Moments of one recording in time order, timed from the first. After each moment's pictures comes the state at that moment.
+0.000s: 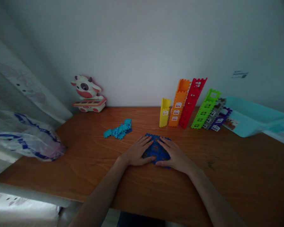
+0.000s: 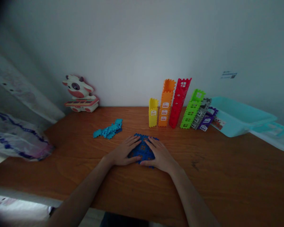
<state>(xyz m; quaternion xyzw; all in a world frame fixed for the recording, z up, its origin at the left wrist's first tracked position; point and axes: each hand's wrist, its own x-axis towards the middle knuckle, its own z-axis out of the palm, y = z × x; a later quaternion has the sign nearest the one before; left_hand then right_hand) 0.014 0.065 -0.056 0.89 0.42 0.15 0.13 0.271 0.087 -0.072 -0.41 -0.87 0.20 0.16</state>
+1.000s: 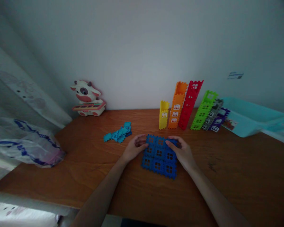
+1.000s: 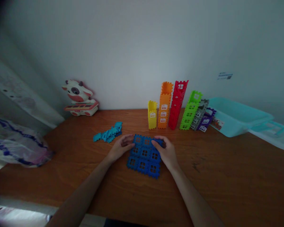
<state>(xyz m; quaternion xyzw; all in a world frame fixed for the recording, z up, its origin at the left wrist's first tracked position) 0.013 0.085 -0.070 0.55 0.46 0.46 0.52 0.264 0.091 -0.060 -0.51 -0.55 0.43 0.51</state>
